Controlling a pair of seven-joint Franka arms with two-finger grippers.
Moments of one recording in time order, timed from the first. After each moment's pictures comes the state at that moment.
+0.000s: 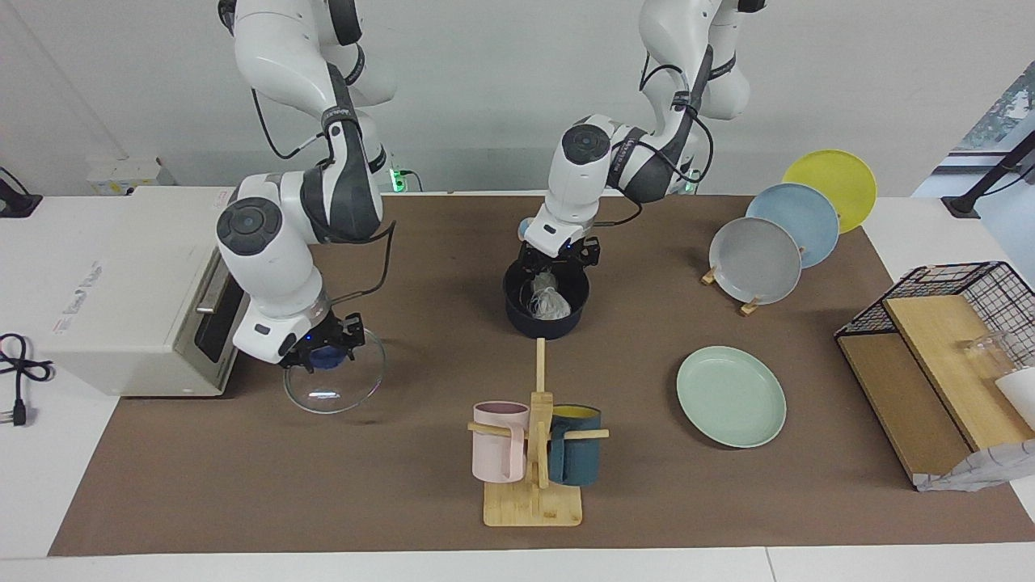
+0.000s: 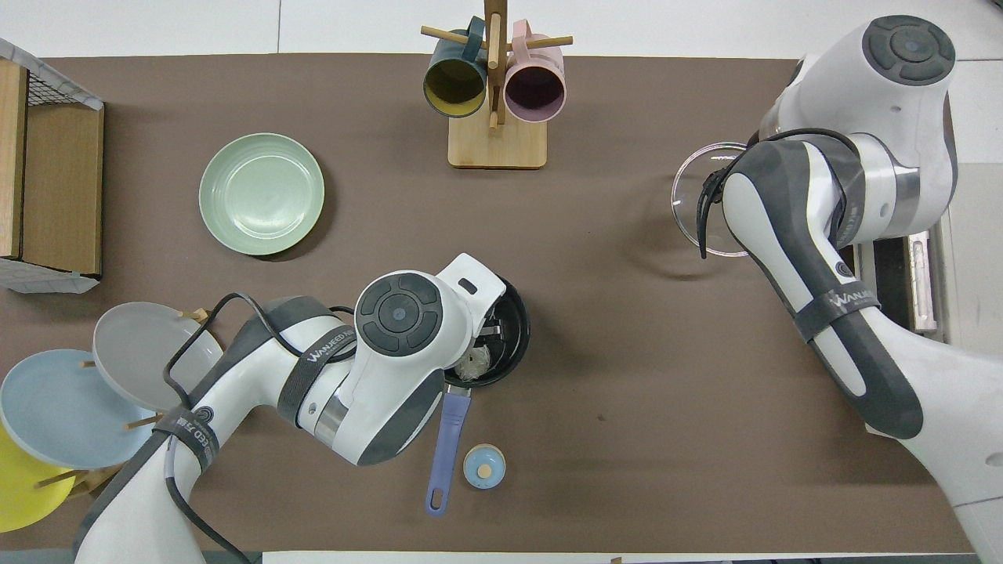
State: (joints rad) left arm -0.61 0.14 -0.11 -2.04 -0.07 2.20 -0.68; right arm 0.15 0.43 -0.06 -1.55 -0.02 1.96 -0.23
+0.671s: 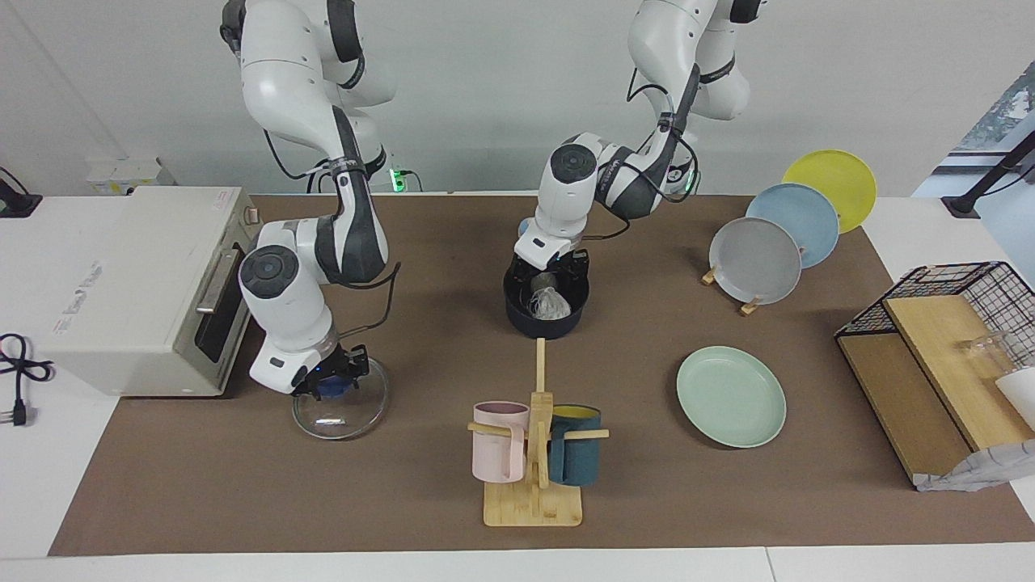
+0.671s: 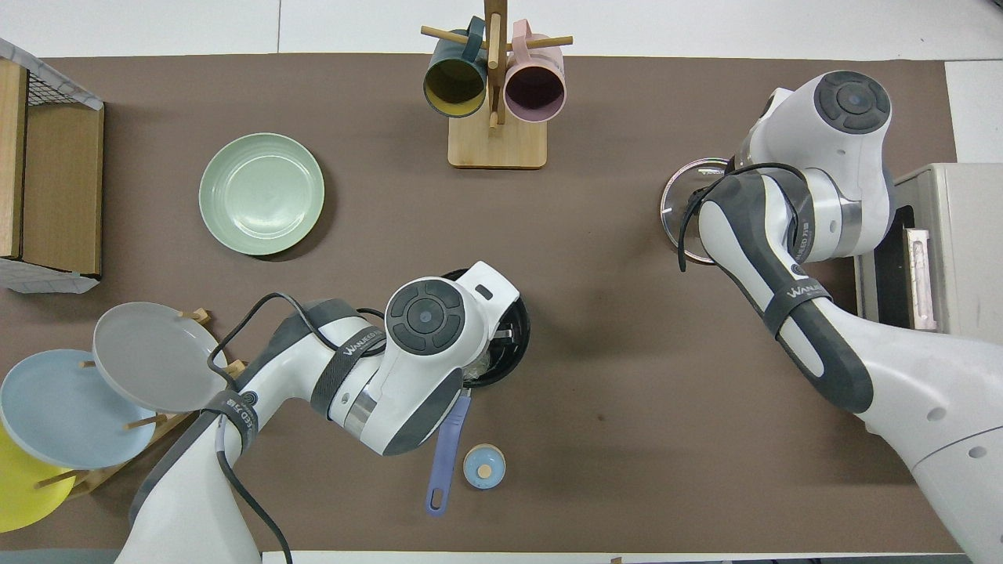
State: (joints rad) left arm -0.63 0.23 -0.12 -2.05 -0.07 2.28 -0.68; right arm 0.14 0.48 -0.06 -1.67 -0.02 2.16 -0.23
